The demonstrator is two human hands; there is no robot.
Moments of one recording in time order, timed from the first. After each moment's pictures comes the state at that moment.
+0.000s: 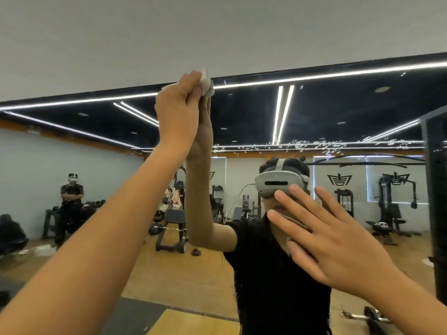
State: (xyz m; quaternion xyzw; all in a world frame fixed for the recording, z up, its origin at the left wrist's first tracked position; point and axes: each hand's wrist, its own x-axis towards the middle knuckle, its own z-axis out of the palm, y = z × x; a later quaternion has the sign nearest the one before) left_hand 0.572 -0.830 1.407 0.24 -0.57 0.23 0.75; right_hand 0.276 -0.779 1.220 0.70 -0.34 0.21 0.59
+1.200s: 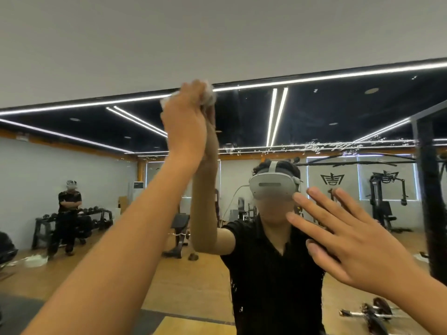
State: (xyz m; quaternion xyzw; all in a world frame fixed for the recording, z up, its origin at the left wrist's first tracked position) left_hand 0.590 -0.824 1.397 0.26 -0.58 0.23 0.73; right_hand 0.279 -0.776 1.218 0.69 -0.35 0.22 0.59
